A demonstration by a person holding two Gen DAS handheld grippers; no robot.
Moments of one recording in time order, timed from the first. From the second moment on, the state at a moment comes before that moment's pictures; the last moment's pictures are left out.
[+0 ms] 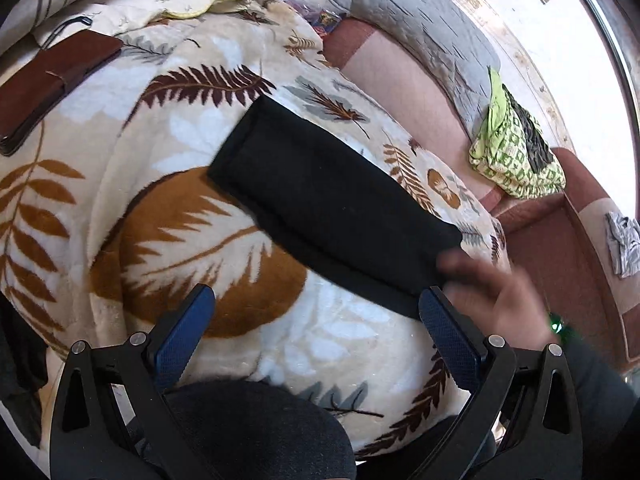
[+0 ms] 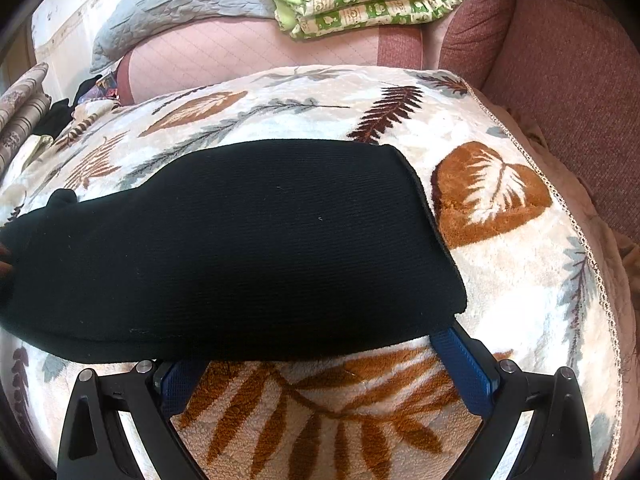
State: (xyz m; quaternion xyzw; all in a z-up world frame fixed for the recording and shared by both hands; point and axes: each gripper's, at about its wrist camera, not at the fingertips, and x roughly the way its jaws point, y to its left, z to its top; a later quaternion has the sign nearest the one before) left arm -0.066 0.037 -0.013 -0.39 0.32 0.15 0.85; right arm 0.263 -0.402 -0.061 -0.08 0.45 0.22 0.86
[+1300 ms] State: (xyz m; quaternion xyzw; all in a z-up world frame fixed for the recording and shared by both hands) left arm -0.040 0.048 -0.028 -0.46 0.35 0.00 0.81; right arm 0.265 -0.401 -0.062 -0.08 0.45 0.22 0.86
